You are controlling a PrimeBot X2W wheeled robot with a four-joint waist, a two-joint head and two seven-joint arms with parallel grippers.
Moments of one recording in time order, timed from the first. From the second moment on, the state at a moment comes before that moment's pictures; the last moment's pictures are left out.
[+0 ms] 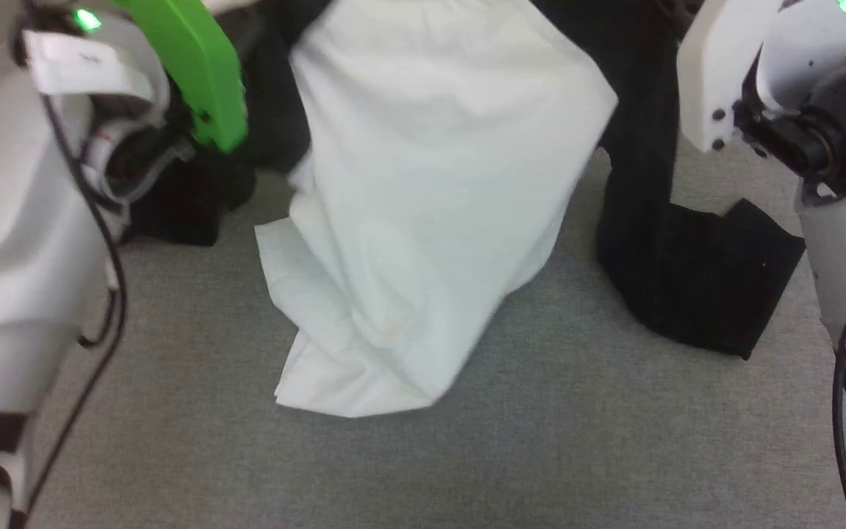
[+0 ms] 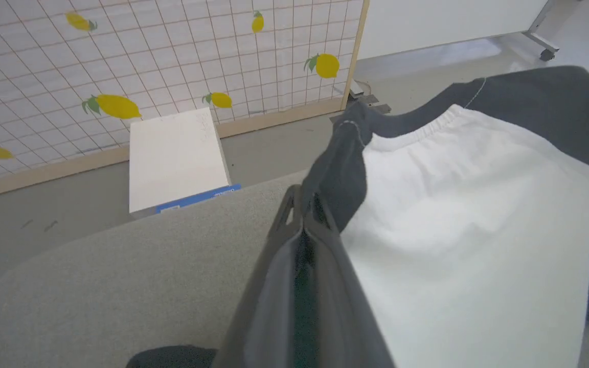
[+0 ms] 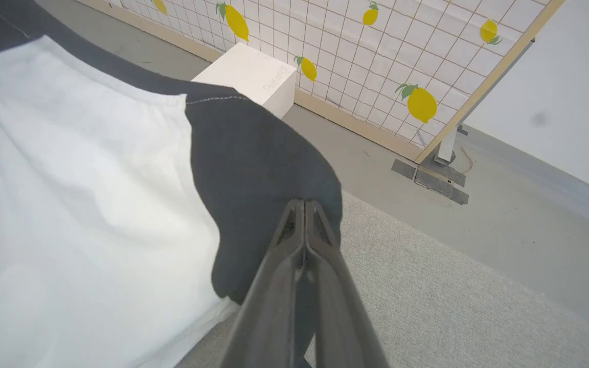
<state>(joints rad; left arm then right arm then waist) -1.04 0.48 -0.58 0.34 -0.83 -0.13 0.44 -0.93 -0.23 0.22 0.18 0.29 0.13 0.83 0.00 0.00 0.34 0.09</state>
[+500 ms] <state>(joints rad) -1.49 0.50 -0.53 0.54 -0.56 -0.06 0.14 -1.43 -0.05 0.05 0.45 0.16 0.13 0.61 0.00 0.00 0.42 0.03</state>
